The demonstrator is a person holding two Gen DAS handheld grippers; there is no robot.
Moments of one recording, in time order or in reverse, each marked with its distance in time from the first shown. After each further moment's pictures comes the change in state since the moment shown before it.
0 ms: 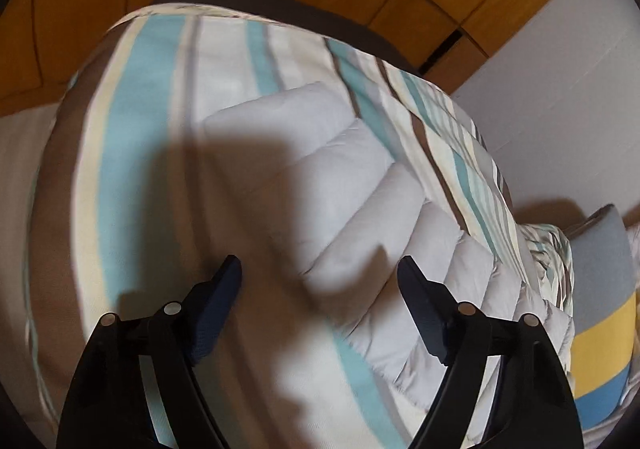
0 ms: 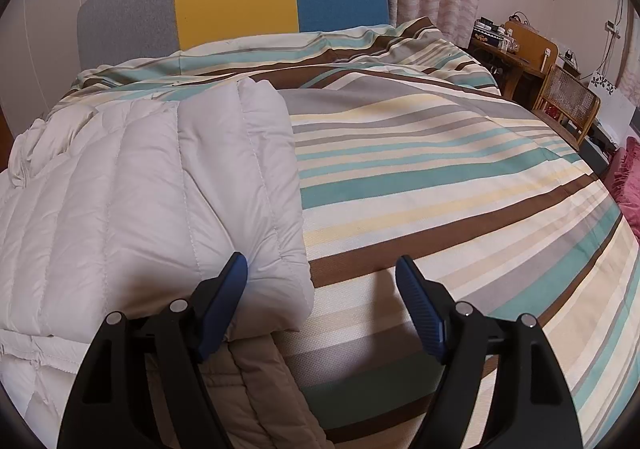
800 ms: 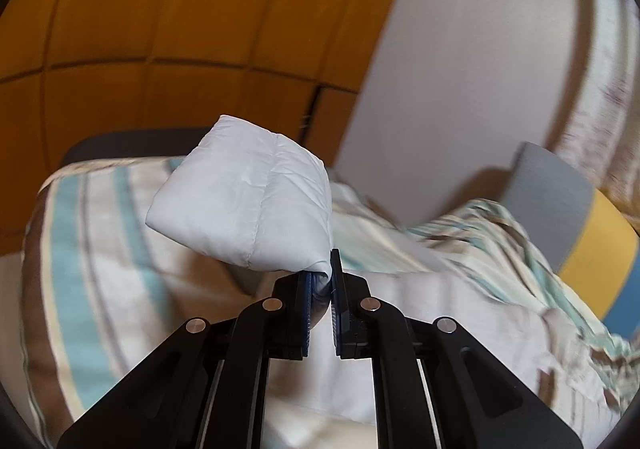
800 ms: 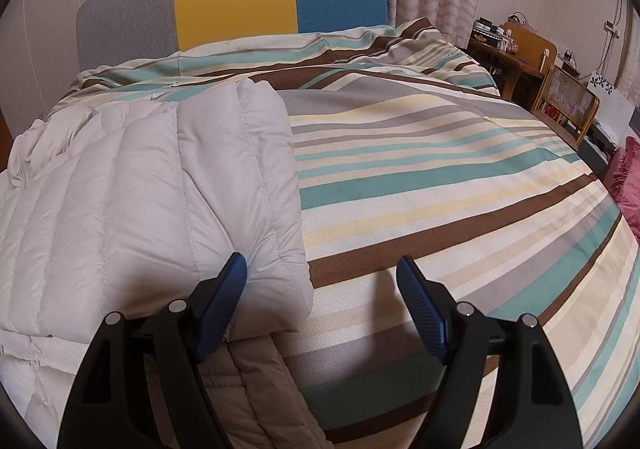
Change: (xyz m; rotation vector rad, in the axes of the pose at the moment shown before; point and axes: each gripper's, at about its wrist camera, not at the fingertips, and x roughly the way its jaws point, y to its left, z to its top) left arm -0.091 -0.131 -0.077 0.426 -0.353 -0.210; right arm 0.000 -0.001 0.001 0.003 0.000 -0.001
